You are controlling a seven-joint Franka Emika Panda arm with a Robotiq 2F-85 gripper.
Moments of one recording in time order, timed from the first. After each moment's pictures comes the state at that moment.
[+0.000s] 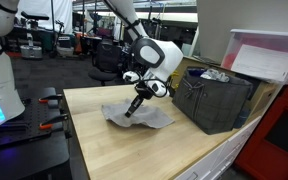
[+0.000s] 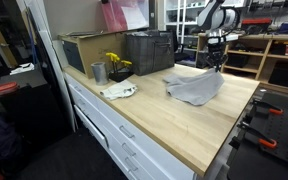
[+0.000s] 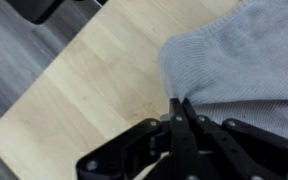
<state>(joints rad) -0.26 0.49 -0.31 -1.97 0.15 2.04 0.18</state>
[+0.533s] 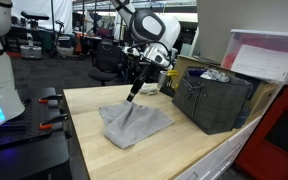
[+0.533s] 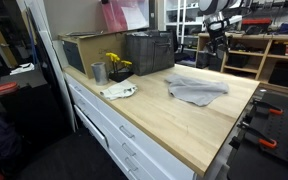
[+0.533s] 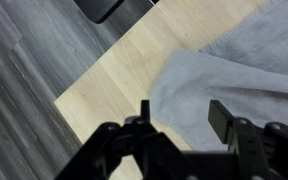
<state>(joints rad) -0.19 0.30 -0.31 -2.01 -0.09 1.95 0.29</state>
